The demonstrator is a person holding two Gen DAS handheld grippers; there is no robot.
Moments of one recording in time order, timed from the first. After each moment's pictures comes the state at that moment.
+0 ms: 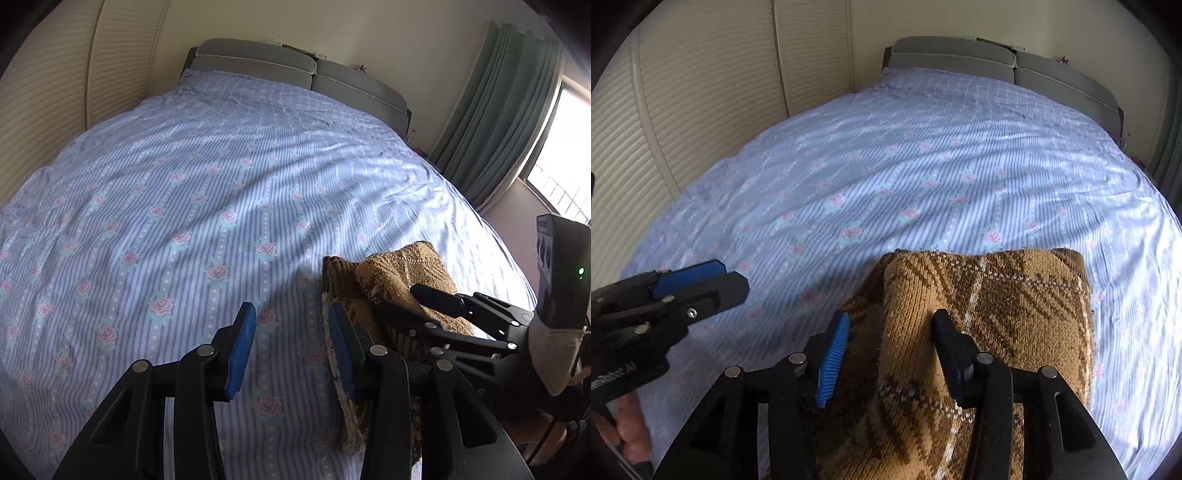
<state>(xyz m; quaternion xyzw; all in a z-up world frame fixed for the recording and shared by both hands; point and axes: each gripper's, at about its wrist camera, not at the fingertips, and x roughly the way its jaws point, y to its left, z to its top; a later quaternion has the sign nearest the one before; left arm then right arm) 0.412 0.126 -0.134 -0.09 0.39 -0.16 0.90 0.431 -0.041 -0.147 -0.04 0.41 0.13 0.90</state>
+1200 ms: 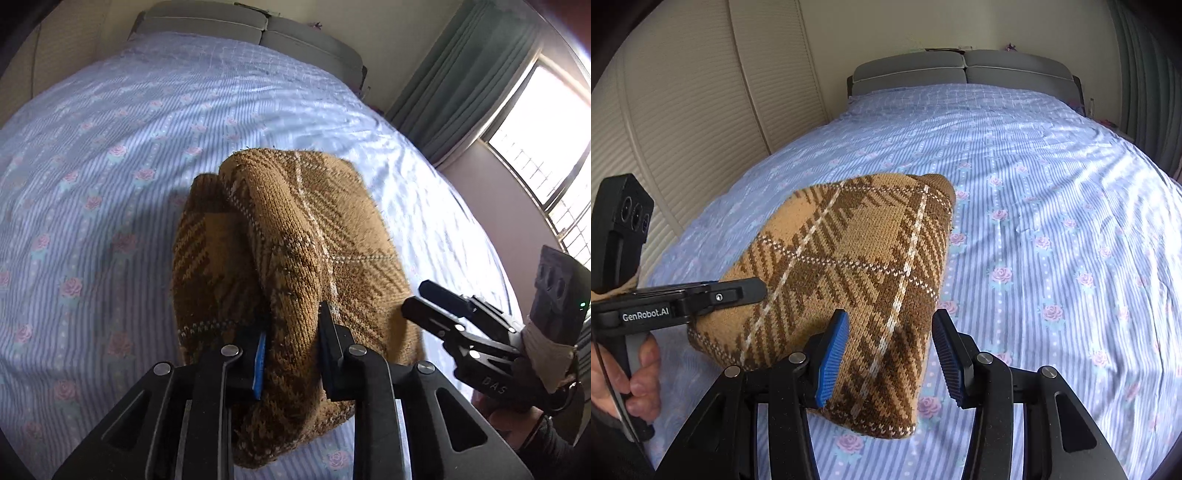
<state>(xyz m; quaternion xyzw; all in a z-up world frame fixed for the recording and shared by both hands) 0.386 0.034 -0.175 -0.09 0.47 -0.25 0.84 0.339 -0.178 -0.166 0.04 0.38 0.11 0.92</state>
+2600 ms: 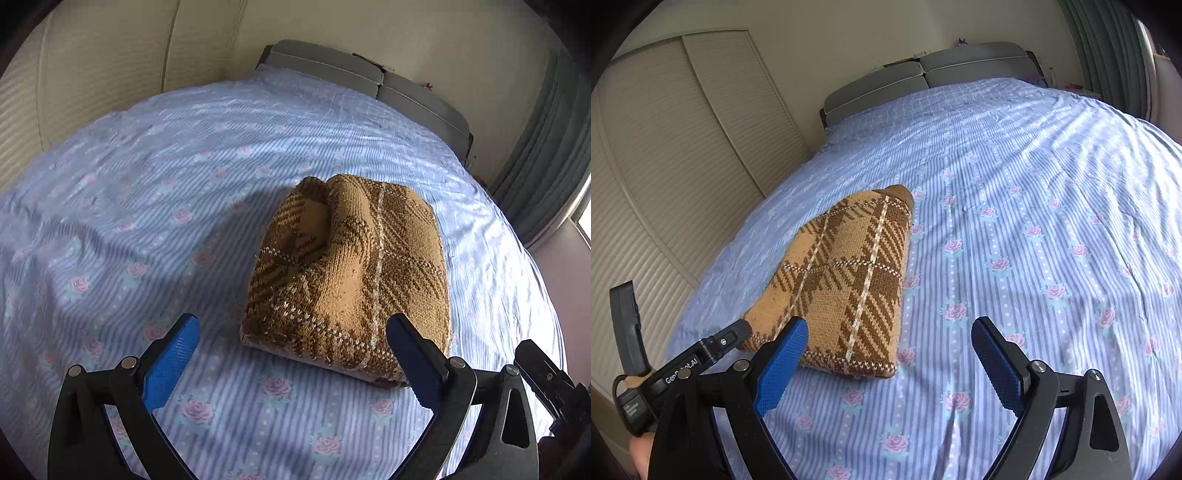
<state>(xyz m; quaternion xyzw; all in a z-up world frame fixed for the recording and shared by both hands) 0.306 0.032 -0.170 -0.15 0.40 0.00 0.90 0.279 -0.244 -0.152 0.17 0.35 0.09 0.92</state>
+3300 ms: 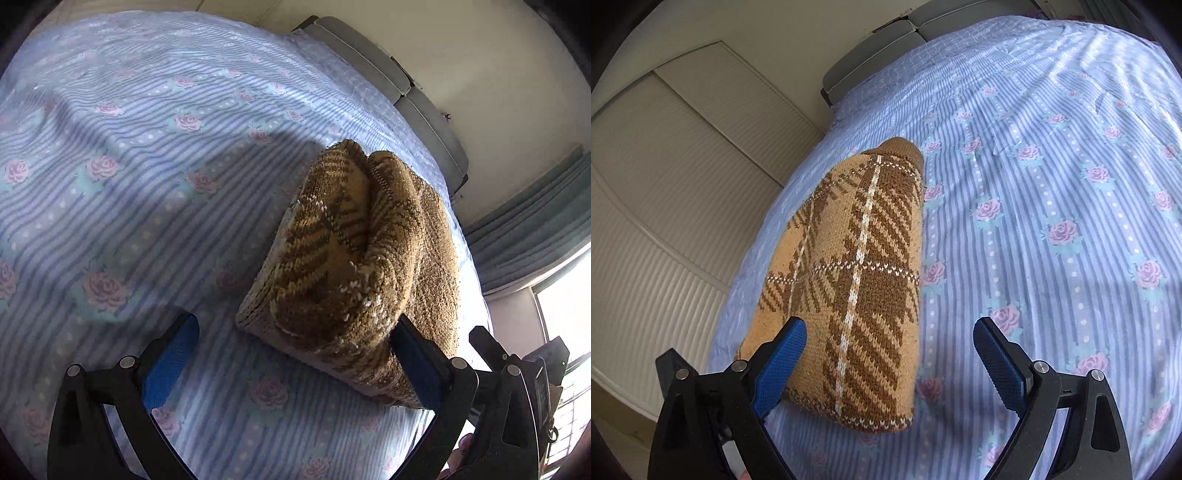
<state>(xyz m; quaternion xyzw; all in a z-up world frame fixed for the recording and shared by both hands) 0.324 0.065 -0.240 -0.33 0.42 -0.05 0.84 0.357 -0.246 -0.212 0.27 0.41 0.17 0.86</state>
